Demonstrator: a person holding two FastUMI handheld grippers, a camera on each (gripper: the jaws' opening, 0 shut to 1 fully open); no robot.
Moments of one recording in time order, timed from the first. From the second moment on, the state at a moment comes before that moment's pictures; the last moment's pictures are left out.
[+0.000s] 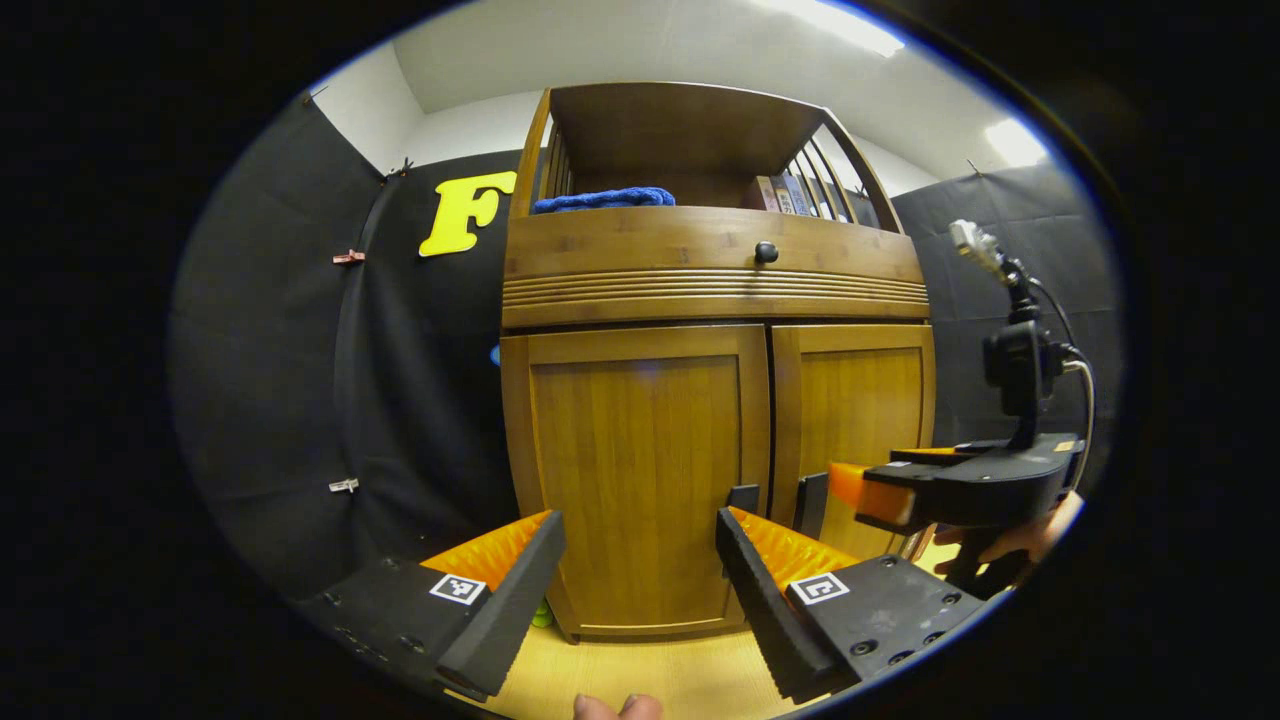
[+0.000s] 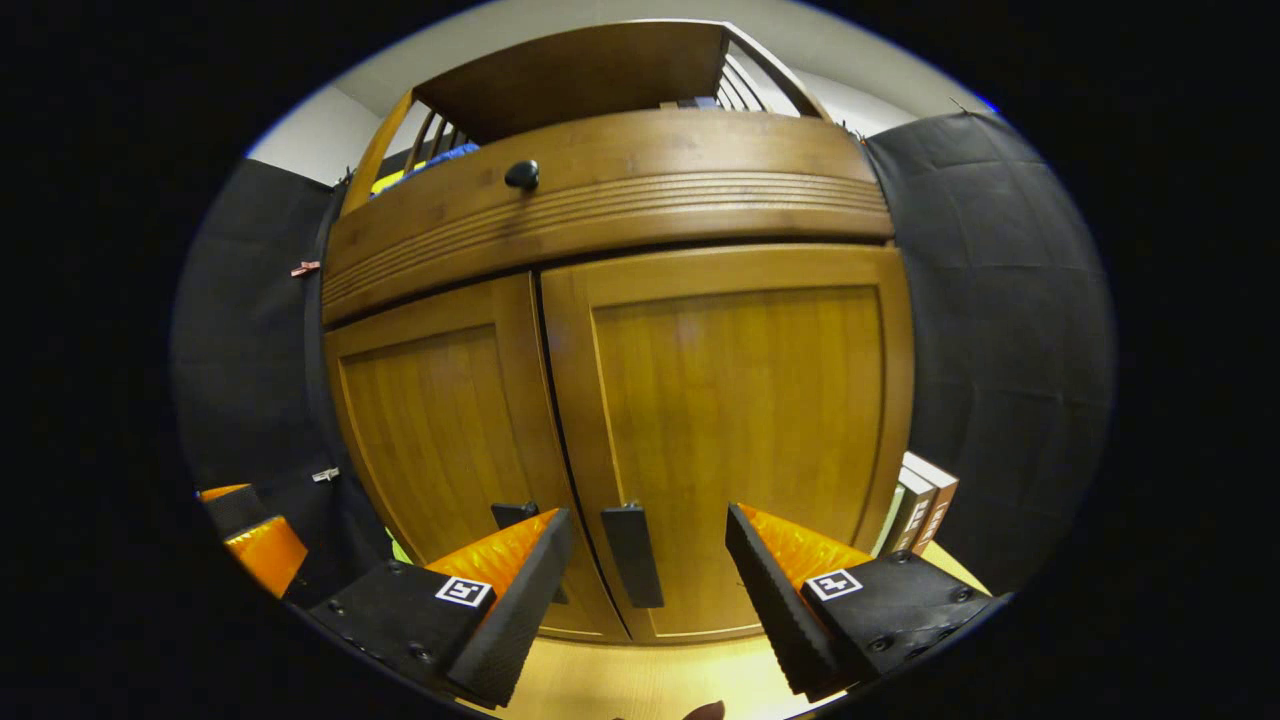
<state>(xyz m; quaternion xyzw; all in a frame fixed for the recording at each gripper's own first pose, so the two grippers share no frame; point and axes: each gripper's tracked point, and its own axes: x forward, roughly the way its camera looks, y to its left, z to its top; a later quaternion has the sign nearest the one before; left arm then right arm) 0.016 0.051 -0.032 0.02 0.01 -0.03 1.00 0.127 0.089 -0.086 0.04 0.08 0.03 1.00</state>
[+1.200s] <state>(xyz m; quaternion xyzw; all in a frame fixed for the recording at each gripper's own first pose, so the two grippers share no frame) -0.004 0.042 -0.033 0.00 0.02 -0.02 1.00 0.125 0.084 -0.144 0.02 0.13 0.04 0.99</state>
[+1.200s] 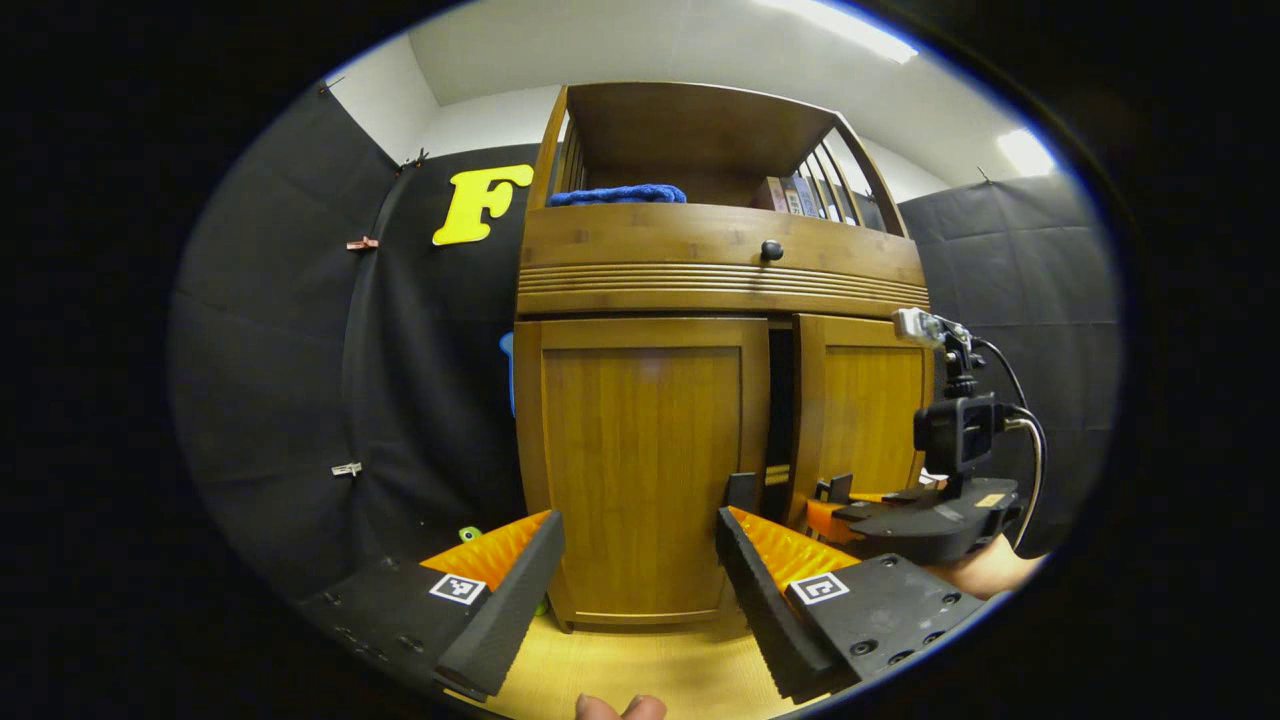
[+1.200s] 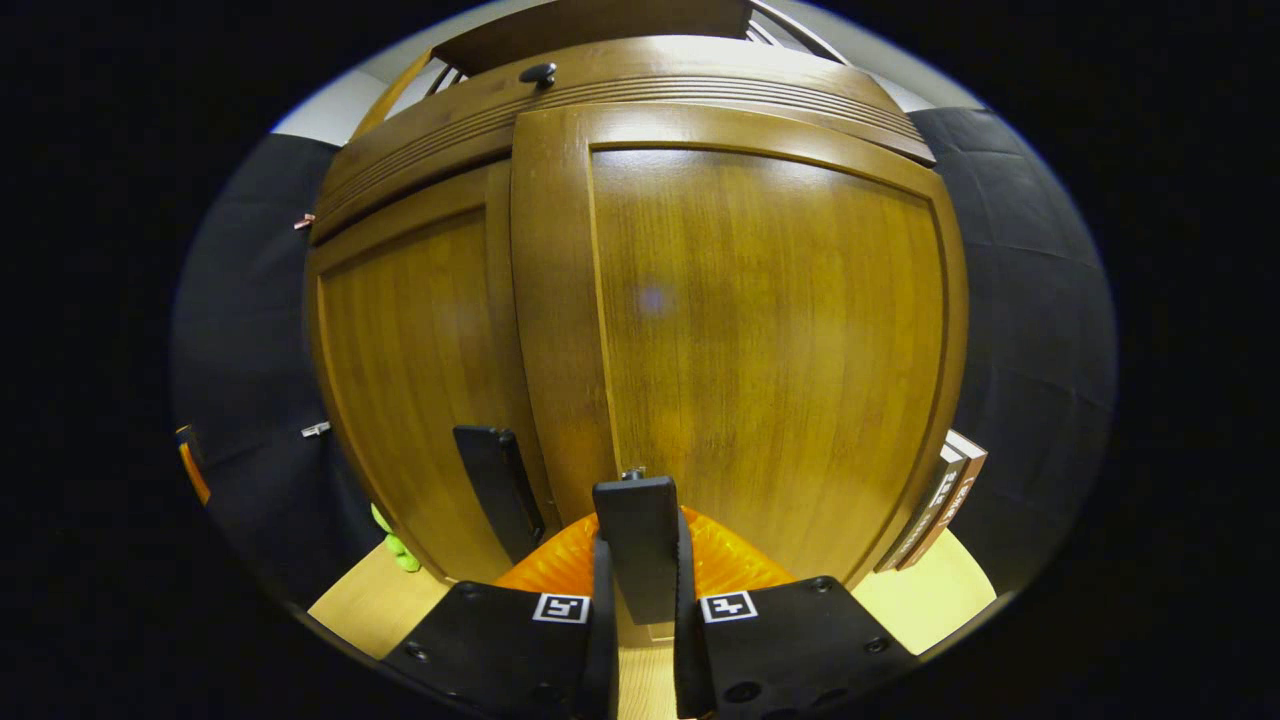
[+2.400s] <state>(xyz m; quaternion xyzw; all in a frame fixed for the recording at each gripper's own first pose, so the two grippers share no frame) -0.019 -0.082 -0.022 0.01 0.00 -0.03 1.00 -0.039 -0.137 -0.110 0.08 0.14 0.03 0.99</state>
